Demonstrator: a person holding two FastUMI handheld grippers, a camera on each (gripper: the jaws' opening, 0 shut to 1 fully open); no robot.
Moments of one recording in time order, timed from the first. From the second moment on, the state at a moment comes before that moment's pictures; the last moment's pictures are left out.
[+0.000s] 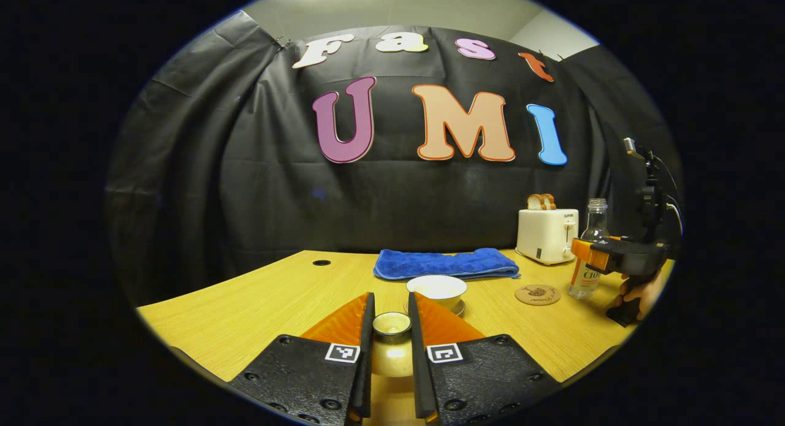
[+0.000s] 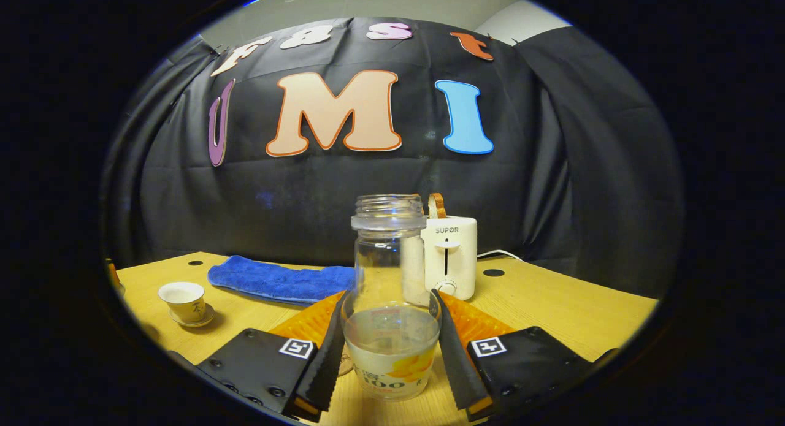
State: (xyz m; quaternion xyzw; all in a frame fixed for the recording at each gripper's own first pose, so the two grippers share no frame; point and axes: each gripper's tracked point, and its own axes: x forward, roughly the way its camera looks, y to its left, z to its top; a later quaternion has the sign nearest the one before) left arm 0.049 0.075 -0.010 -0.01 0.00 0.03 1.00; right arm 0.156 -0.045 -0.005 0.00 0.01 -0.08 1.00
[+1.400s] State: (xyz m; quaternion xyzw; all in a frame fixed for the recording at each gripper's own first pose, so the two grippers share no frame) left arm 0.055 0.153 -0.014 -0.01 0.01 0.06 1.00; right arm 0.175 0.161 -0.042 -0.55 0.05 0.06 0.83
